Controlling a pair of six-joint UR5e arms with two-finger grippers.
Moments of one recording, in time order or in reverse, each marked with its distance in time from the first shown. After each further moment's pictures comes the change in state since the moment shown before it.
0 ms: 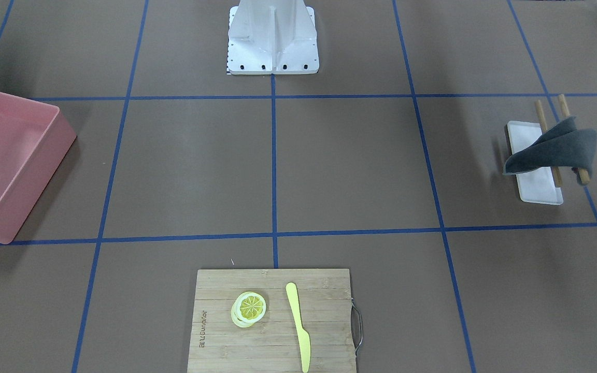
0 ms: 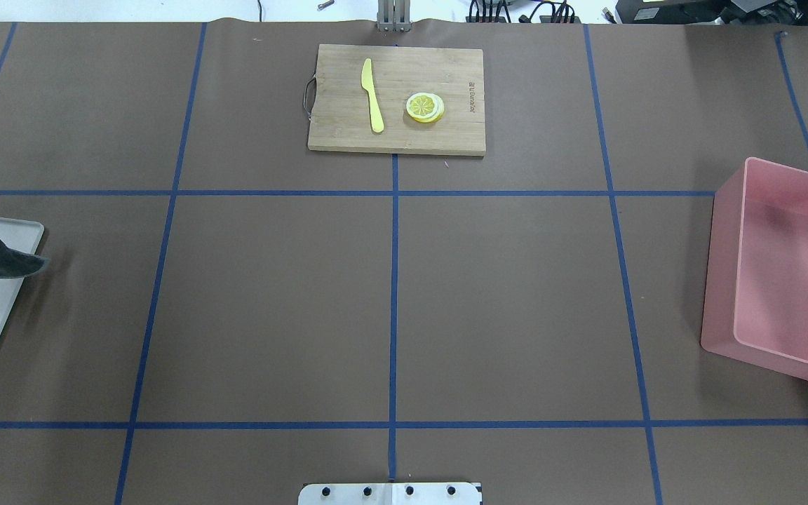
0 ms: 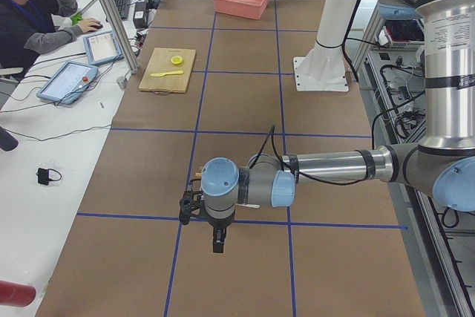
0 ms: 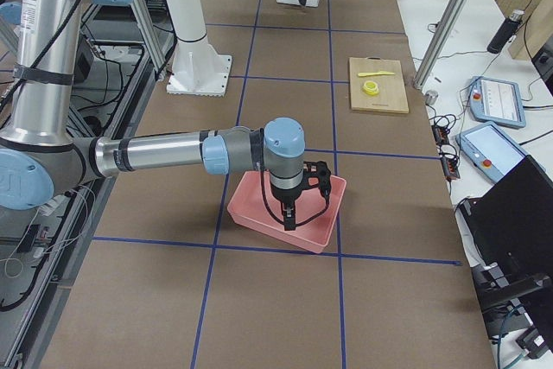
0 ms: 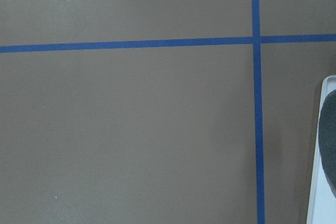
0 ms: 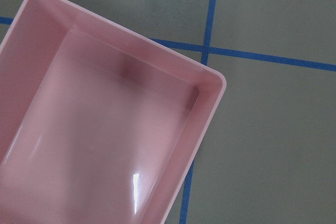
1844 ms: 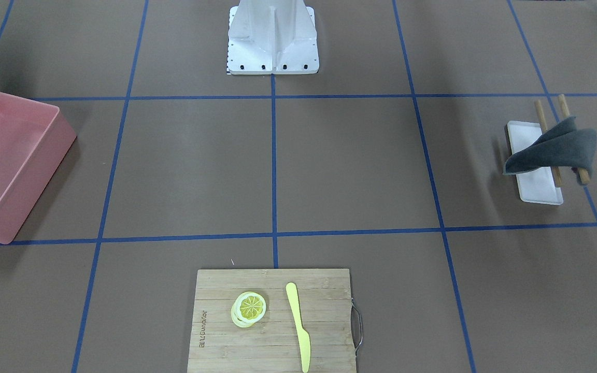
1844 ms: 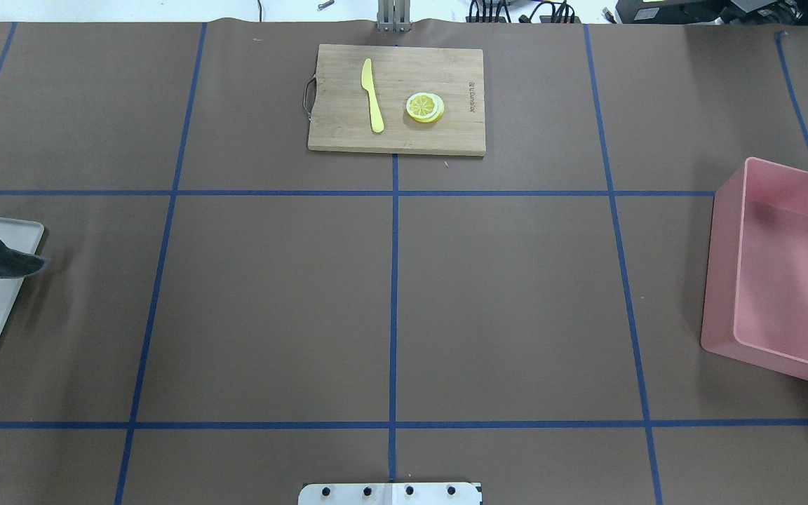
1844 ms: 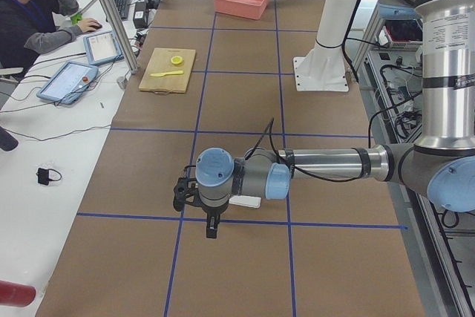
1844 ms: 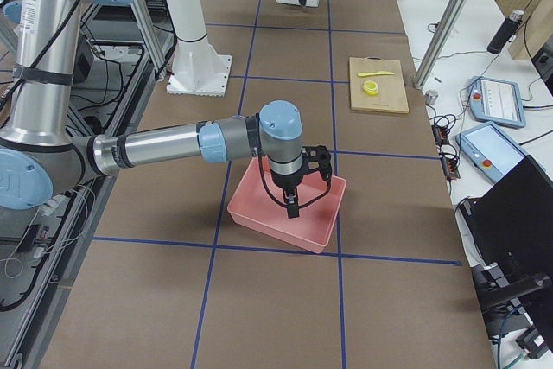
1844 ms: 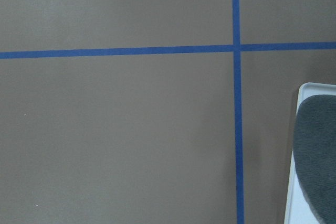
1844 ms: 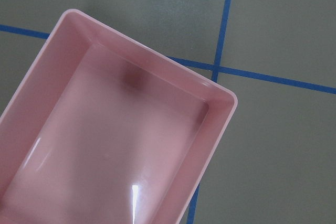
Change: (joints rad) left arm 0.000 -0.034 -0.027 0.001 -0.099 -0.022; right arm 0.000 -0.007 0.066 0.000 -0.015 -0.003
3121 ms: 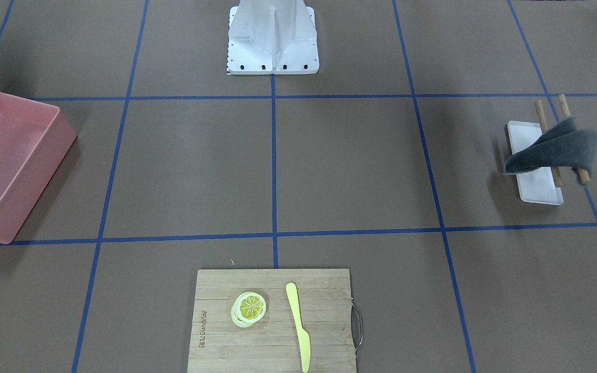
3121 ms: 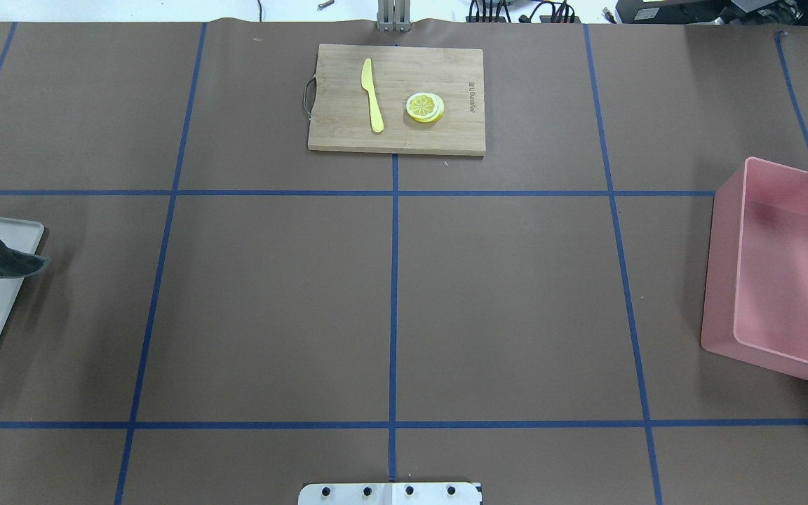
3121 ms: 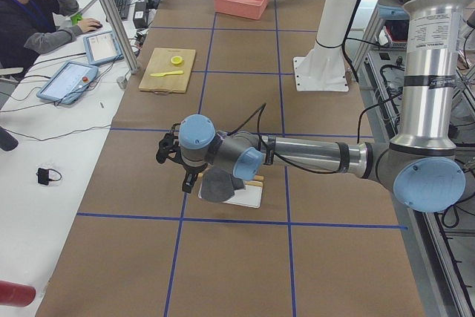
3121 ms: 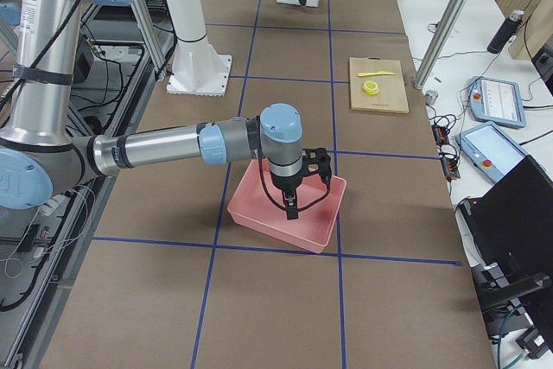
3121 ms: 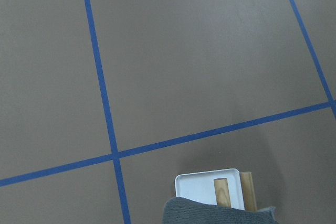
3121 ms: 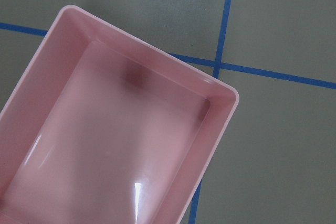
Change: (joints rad) left arm 0.146 -0.093 0.013 -0.233 -0.096 -0.192; right arm -0.001 0.001 -0.007 0.000 0.013 0.002
